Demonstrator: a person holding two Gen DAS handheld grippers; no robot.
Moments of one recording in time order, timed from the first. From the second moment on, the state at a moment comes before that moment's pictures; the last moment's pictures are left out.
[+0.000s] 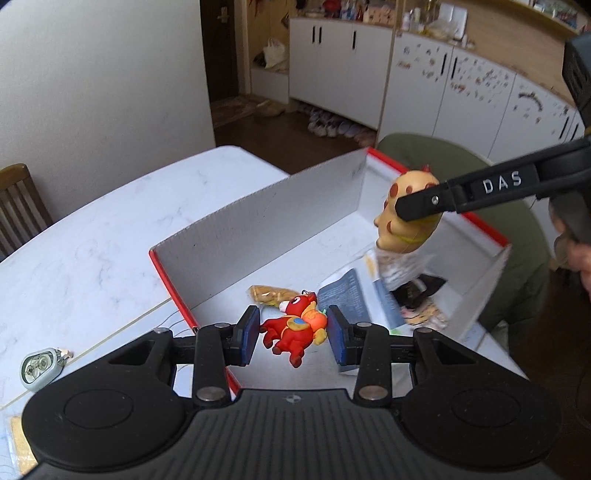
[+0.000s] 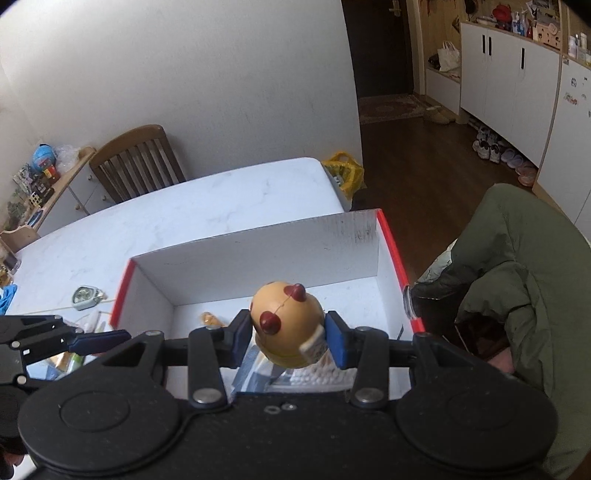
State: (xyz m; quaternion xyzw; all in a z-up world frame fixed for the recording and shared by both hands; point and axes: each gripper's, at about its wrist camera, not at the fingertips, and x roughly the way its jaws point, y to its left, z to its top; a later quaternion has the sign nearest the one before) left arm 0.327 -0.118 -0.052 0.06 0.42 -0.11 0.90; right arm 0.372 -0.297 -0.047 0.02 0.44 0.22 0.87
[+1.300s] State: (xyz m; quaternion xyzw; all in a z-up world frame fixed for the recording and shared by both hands) left arm 0.379 -0.159 -0.113 0.14 0.53 -0.09 0.83; right arm 0.437 -0.258 -0.110 -0.01 0.50 0.22 0.84
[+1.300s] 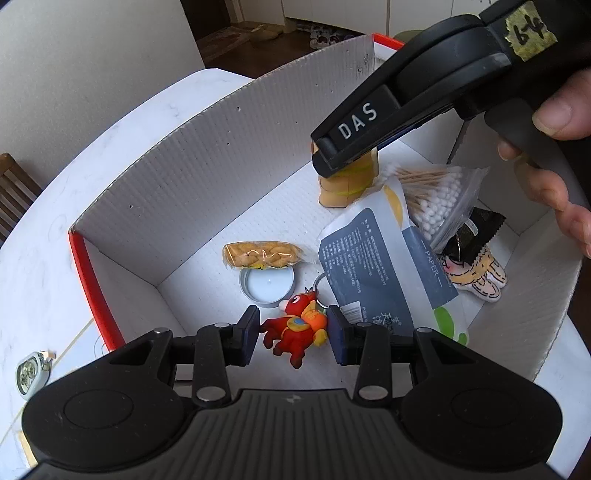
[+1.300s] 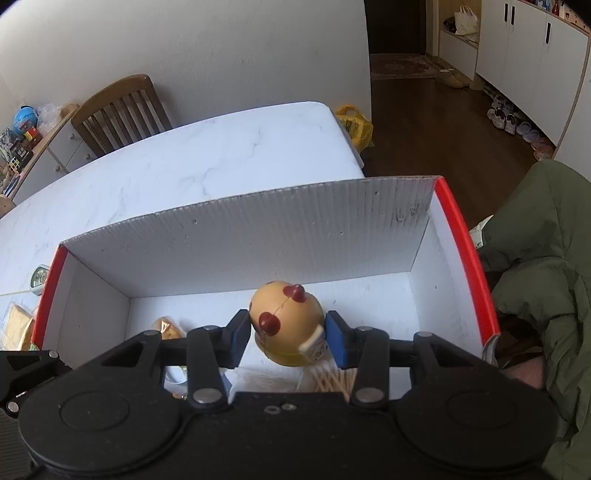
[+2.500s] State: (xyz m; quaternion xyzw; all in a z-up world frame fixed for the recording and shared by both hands) left arm 0.330 -0.134 -0.061 0.07 0.45 -0.14 0.88; right arm 0.367 -0.275 -0.049 0.01 0.47 0.25 0.85
